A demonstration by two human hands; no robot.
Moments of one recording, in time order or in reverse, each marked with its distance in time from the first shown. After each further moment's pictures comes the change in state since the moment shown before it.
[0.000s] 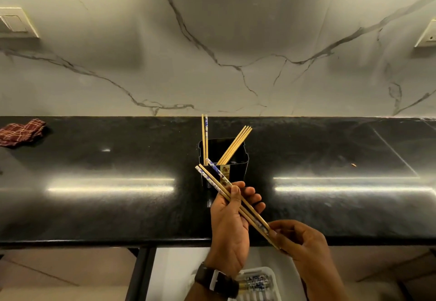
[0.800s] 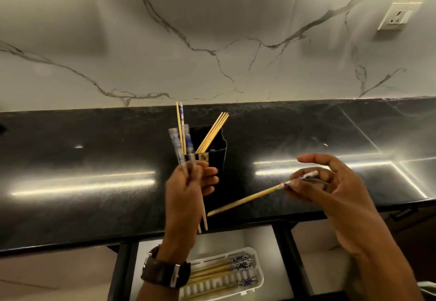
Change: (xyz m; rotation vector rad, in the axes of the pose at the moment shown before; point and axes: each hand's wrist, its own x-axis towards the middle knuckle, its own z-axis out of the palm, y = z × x) left_hand 0.001 0.046 -0.020 0.667 -0.033 0.311; right_hand -0.015 -0.077 -0.074 0.213 0.021 -0.304
